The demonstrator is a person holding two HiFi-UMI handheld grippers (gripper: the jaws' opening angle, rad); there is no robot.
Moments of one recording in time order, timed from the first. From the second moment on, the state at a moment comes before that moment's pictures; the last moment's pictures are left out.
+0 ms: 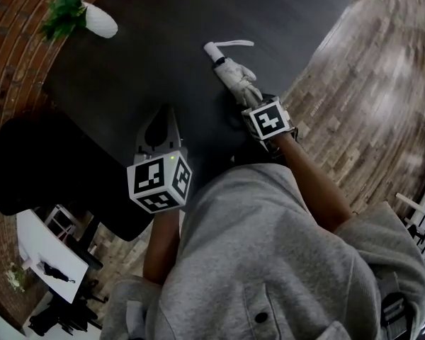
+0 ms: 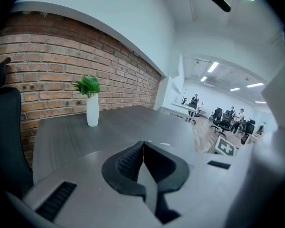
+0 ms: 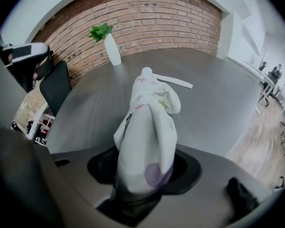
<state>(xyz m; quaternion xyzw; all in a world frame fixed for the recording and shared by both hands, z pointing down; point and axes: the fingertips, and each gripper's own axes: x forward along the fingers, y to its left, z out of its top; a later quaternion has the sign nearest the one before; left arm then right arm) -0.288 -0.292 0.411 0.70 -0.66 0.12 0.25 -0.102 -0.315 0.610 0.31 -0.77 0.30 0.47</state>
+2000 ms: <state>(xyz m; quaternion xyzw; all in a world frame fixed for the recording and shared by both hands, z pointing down) -0.277 -0.236 0.376 0.72 -0.66 0.09 0.19 -0.077 -0.301 0.367 0.35 -0.91 0.22 0.04</state>
